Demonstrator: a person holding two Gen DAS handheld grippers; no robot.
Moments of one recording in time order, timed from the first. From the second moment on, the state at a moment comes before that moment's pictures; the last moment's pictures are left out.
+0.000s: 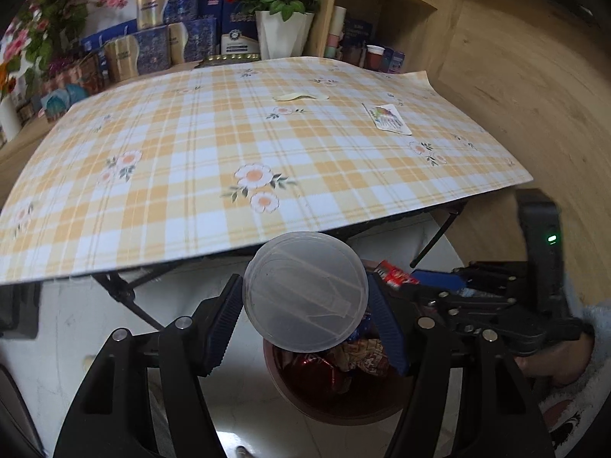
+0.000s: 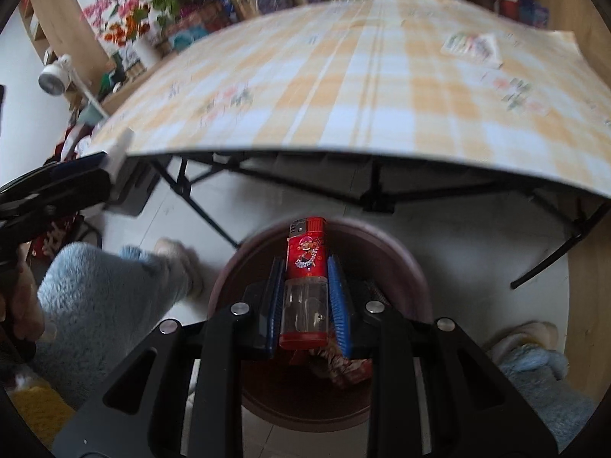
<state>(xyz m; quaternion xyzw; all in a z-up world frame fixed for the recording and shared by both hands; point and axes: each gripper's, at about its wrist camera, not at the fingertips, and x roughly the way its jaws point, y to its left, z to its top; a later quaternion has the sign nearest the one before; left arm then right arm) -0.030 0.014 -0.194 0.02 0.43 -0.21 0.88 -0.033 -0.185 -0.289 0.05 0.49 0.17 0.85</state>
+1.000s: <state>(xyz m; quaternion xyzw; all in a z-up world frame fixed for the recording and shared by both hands) -0.038 0.017 -0.218 0.01 0.44 -0.21 0.87 -0.068 -0.206 -0.219 -0.07 0.34 0.11 0.93</state>
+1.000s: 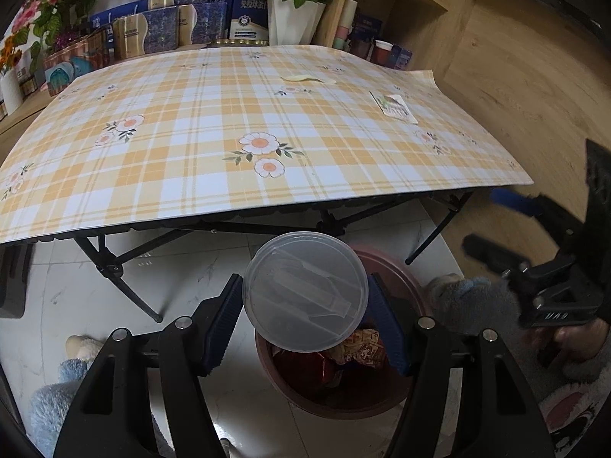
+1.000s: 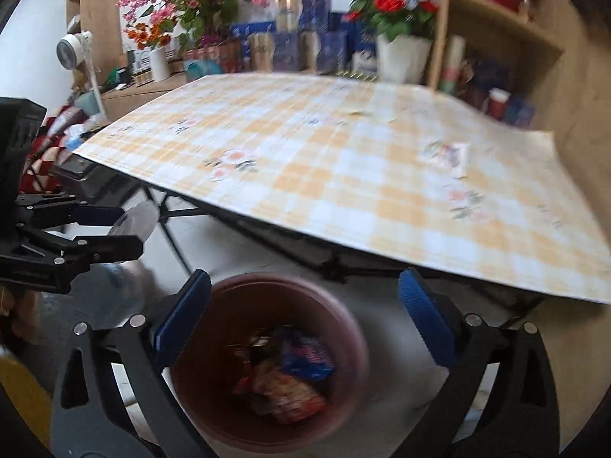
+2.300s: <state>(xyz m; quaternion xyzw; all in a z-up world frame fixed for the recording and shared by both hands) -0.034 0.005 -0.229 0.04 0.42 -0.18 0.89 -0.061 -0.267 -0.249 0.07 0.37 0.04 0.93</state>
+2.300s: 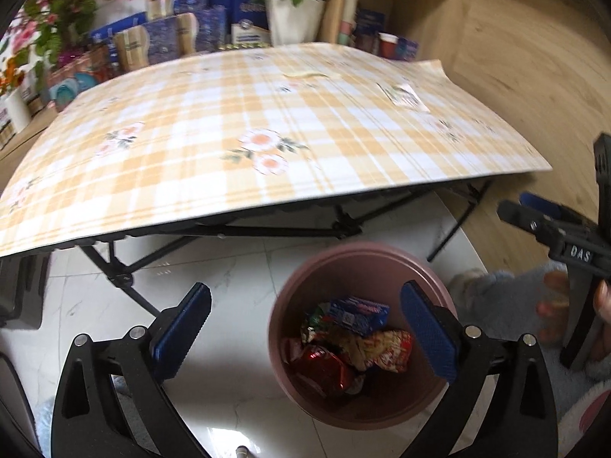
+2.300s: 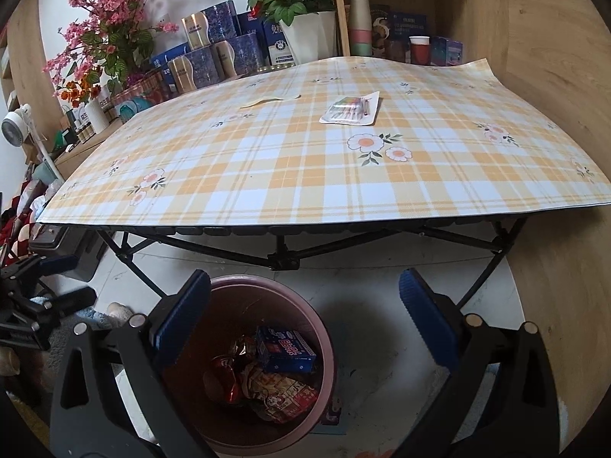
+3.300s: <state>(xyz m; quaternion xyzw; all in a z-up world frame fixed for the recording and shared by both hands) -0.006 0.056 -0.192 -0.01 0.34 -0.13 0.93 -0.001 -0.304 -0.227 0.08 0.39 0.01 0.92</state>
